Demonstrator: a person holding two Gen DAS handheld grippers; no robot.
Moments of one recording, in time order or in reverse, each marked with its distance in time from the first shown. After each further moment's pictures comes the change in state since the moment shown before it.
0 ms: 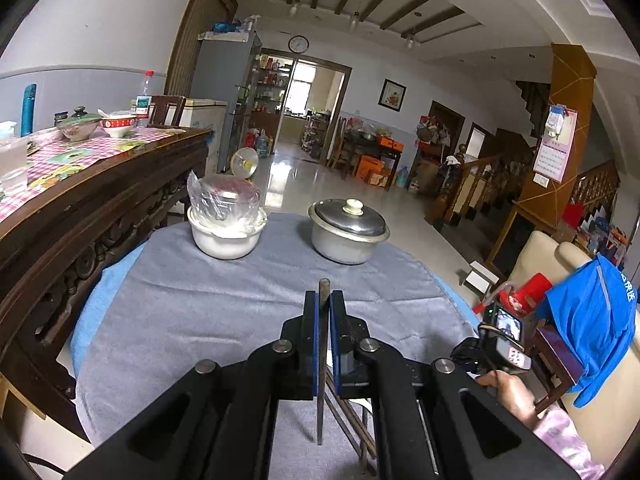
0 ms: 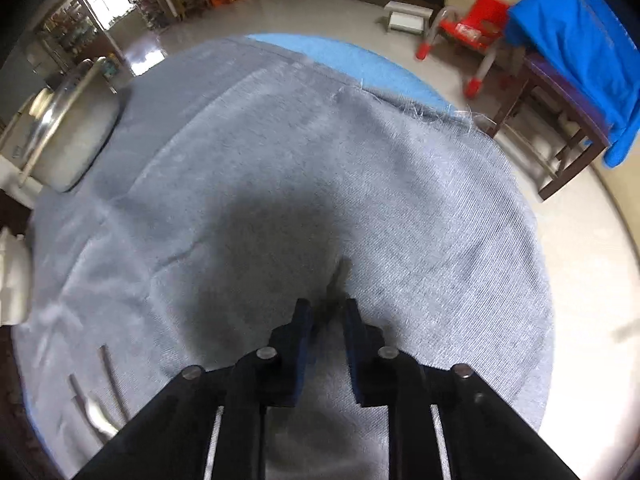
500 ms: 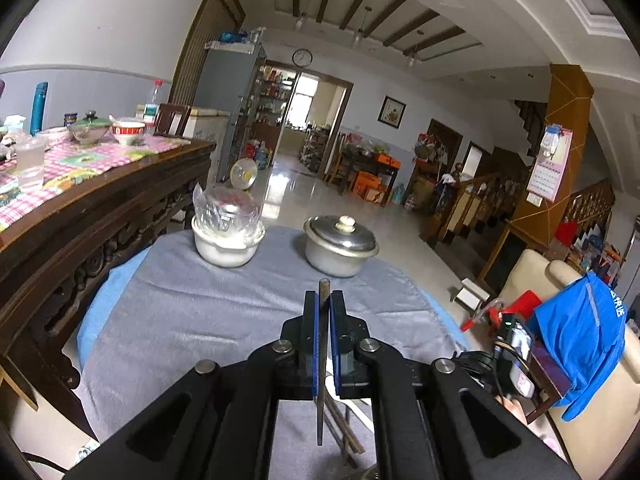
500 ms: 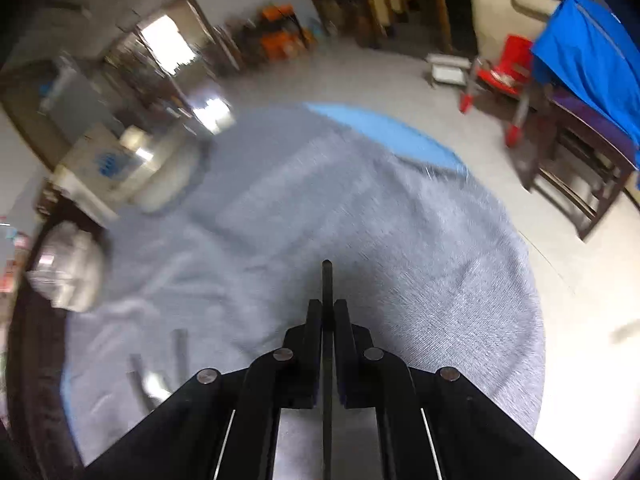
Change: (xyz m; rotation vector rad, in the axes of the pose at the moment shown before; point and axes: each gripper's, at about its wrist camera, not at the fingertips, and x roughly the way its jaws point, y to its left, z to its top) left arm -0.051 -0.010 0.004 -0.034 -0.062 -0.021; right arm -0.098 -0.033 -0.052 -0.041 -0.252 0.305
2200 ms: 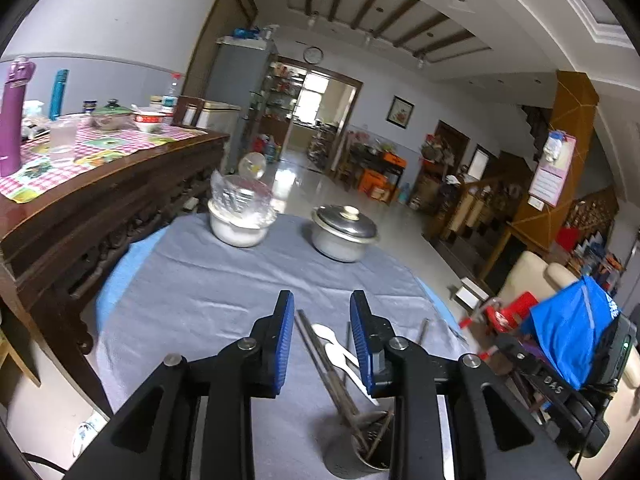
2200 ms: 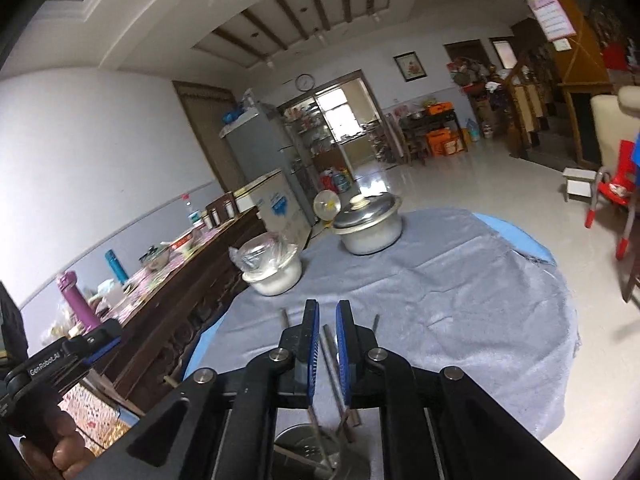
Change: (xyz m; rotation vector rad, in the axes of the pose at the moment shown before) left arm -0.053 0.009 -0.031 -0.050 0.022 0.034; right arm -0.198 0.033 -0.109 -0.283 -0.324 0.486
